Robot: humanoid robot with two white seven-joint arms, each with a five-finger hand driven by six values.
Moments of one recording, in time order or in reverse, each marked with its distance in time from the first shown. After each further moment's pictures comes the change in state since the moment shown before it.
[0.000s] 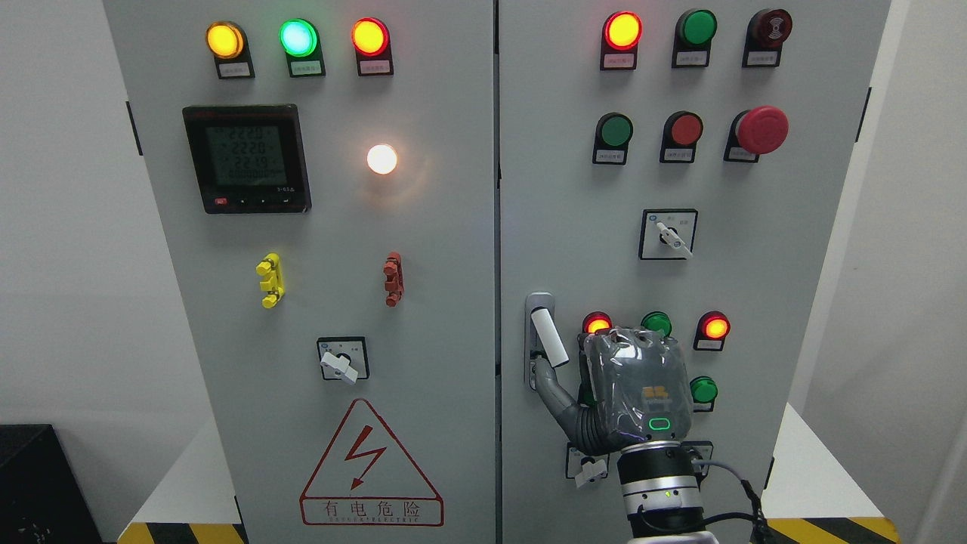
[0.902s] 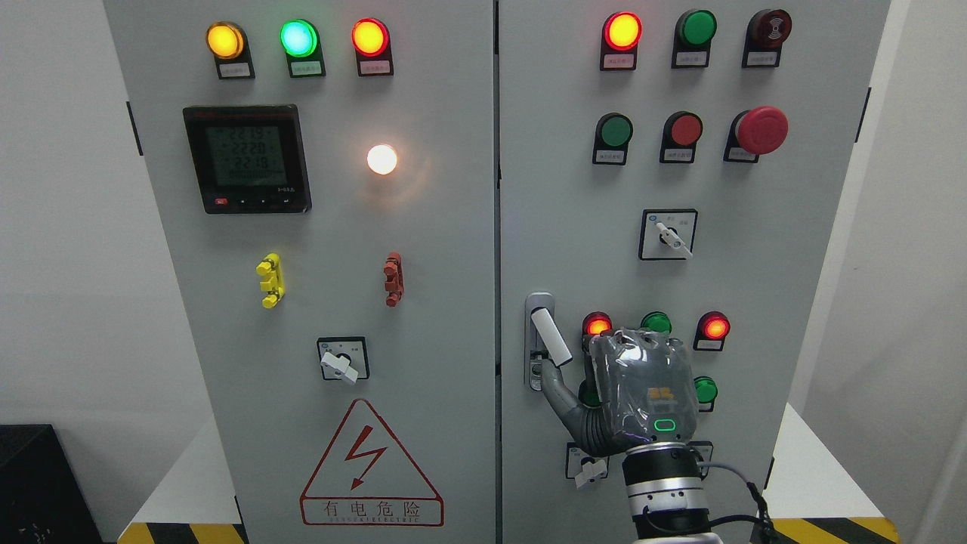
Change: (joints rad) left arm 0.000 0.000 0.000 0.000 0.000 0.000 0.000; right arm 0.003 -0.004 -0.007 -0.009 0.000 0.011 0.000
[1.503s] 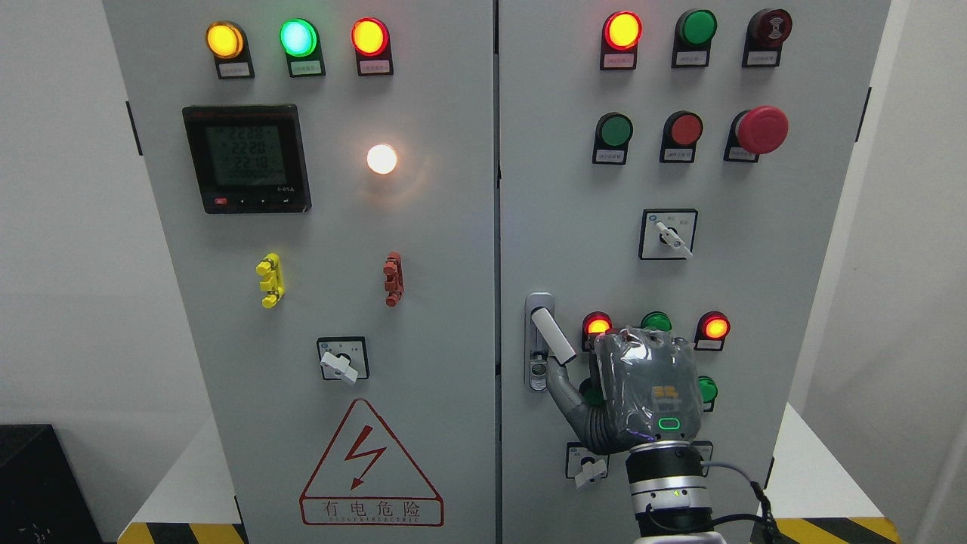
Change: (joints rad) left arm 0.000 0.000 0.000 0.000 0.000 0.000 0.000; right arm -0.004 -0.003 -0.002 -0.001 0.000 0.008 0.004
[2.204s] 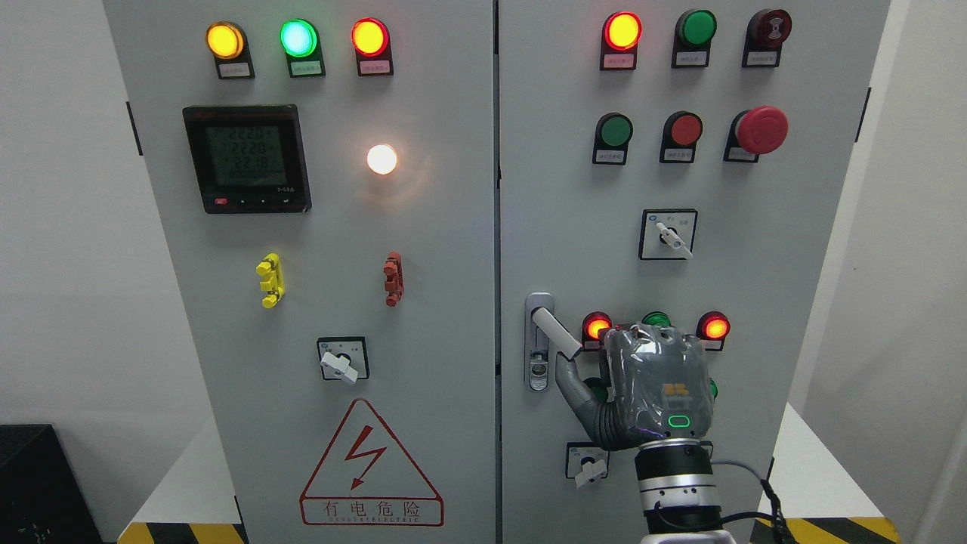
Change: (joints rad) left arm 0.000 0.000 0.000 0.000 0.000 0.000 0.000; right arm -0.003 -0.012 -0.014 -0.004 -0.001 0.001 -0.006
